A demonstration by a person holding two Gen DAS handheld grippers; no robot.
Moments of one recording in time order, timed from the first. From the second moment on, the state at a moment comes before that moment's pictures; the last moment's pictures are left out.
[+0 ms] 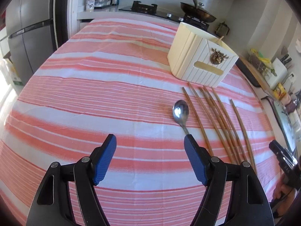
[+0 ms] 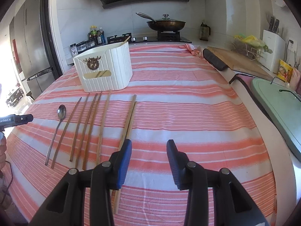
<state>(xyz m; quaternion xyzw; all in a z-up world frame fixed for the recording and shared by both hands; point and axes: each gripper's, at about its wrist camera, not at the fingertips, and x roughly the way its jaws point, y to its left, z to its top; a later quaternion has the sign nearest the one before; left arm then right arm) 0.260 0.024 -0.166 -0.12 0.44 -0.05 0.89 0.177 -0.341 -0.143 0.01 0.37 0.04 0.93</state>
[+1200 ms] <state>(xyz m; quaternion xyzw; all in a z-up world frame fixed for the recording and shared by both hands) 0.276 -0.026 -0.193 -0.11 0.46 0.00 0.88 0.198 -0.333 -0.158 0.05 0.41 0.06 0.91</state>
